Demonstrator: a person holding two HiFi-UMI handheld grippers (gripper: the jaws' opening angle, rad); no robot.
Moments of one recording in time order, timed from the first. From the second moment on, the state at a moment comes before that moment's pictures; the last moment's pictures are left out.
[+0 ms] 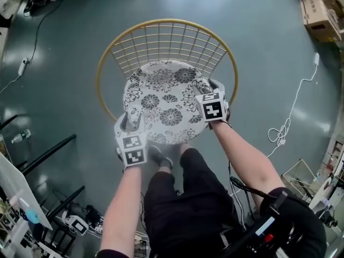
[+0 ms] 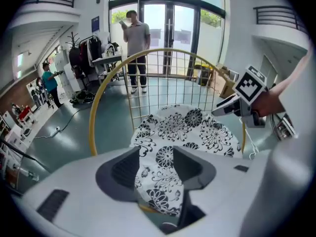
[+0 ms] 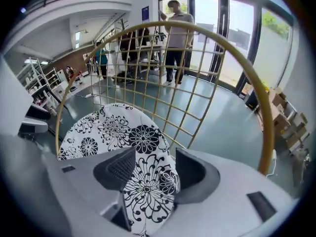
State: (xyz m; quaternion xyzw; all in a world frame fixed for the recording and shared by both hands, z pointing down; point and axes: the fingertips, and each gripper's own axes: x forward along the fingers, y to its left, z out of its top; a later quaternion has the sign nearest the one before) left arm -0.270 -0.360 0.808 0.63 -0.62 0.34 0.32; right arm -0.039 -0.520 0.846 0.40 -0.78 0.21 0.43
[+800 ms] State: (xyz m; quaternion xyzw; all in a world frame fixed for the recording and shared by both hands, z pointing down) left arm -0.260 -0.320 0.579 0.72 -0.64 0.15 0.20; right arm -0.067 -0.442 0.571 0.40 -0.87 0.18 0.22
